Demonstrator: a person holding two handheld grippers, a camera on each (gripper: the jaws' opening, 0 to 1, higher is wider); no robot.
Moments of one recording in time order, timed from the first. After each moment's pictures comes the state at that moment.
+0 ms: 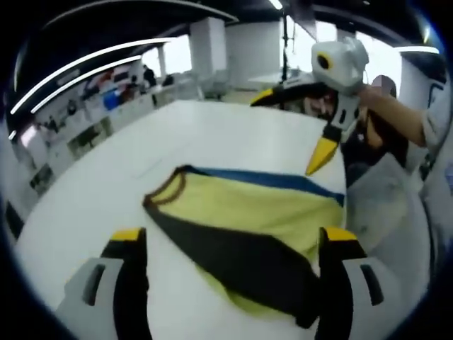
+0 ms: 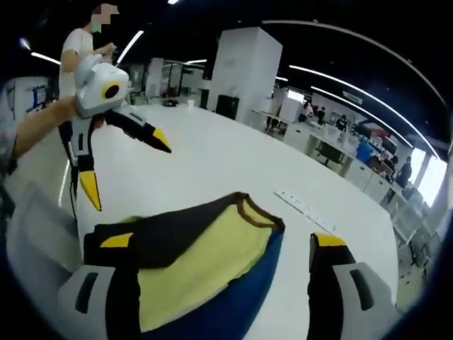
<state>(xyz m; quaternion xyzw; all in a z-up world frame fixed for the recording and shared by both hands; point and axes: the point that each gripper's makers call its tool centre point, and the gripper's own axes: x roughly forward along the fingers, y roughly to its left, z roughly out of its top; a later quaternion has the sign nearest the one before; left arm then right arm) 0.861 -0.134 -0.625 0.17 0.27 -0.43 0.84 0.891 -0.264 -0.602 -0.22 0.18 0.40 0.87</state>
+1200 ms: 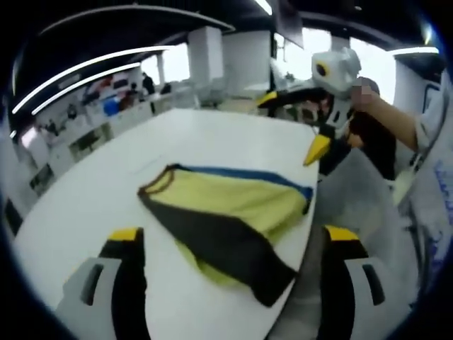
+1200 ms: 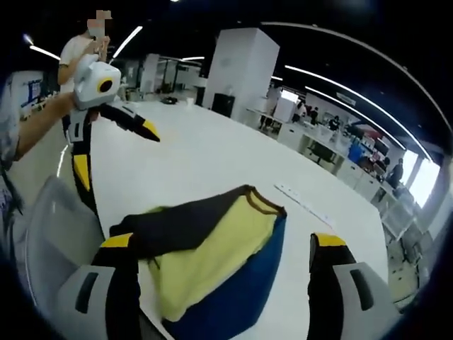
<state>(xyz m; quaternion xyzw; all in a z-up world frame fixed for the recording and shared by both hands) 0.774 -0.111 -0.605 0.16 0.24 -0.44 0.85 0.809 -0.275 -0.586 -0.23 0.18 0.37 0.88</state>
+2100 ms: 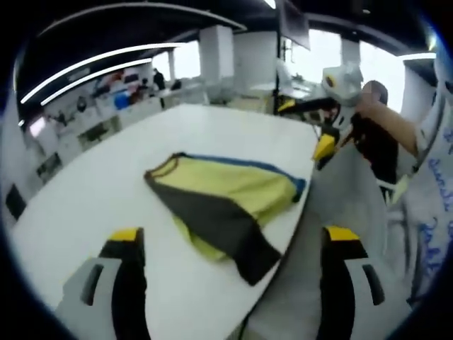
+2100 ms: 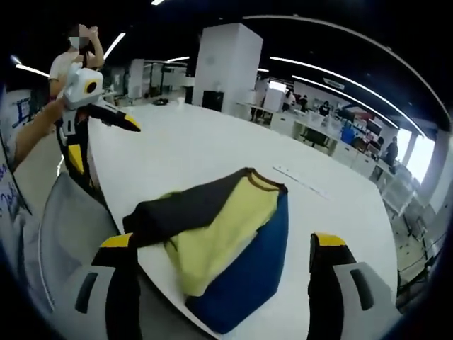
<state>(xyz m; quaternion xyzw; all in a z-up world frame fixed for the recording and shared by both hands) 0.731 -0.087 -0.608 0.14 0.25 -0.41 0.86 0.766 -0.300 -0.609 -0.19 0.21 0.35 0.89</state>
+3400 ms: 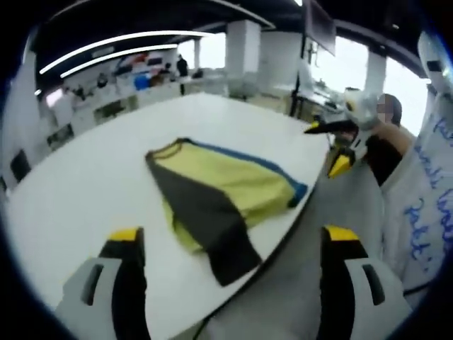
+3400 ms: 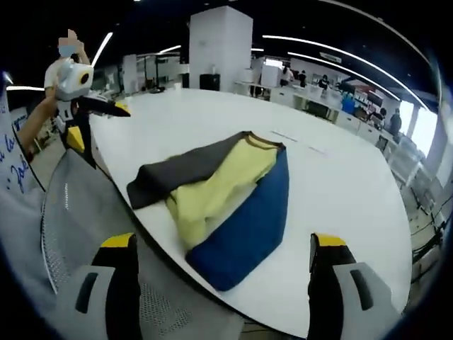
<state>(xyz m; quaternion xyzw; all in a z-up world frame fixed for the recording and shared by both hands) 0.709 -0.107 -0.630 0.08 0.29 -0.35 0.89 0.733 -0.358 -0.665 -0.15 0.29 0.35 0.88</state>
